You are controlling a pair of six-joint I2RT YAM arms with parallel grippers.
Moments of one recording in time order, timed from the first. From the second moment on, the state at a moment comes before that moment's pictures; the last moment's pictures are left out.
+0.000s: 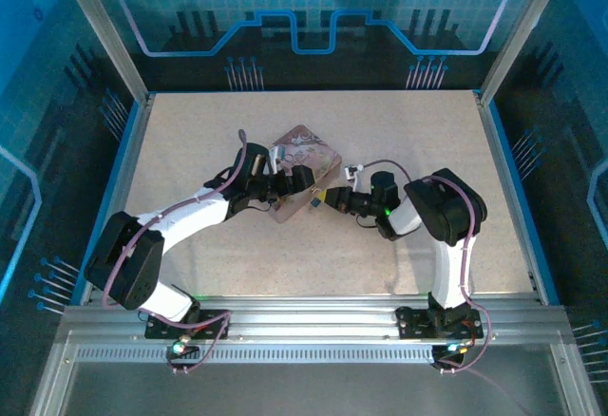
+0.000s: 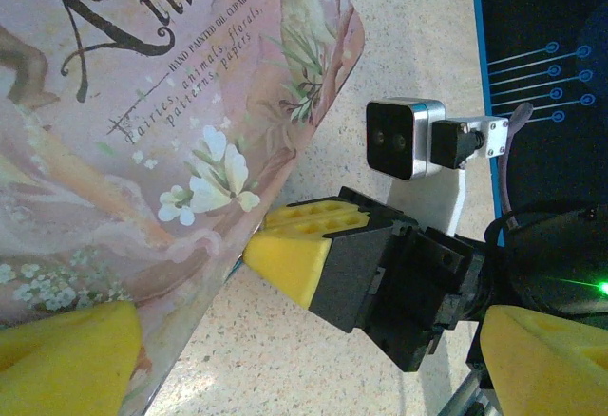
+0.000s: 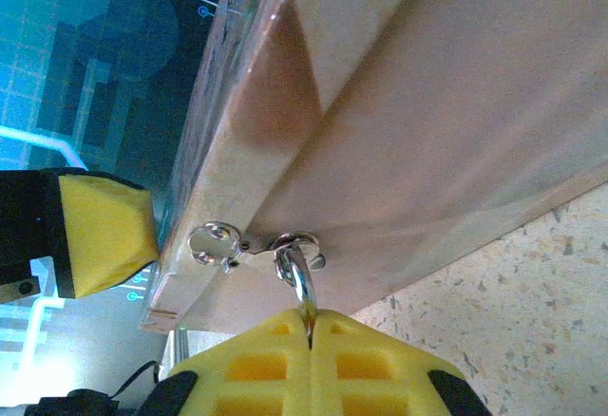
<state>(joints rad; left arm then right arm) -0.47 1.50 0.87 -0.02 0.40 -0.82 0.40 2.00 0.61 1.07 -0.75 0.93</state>
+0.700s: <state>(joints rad) -0.47 1.48 0.85 -0.02 0.40 -0.84 0.37 2.00 0.64 1.03 -0.77 1.06</state>
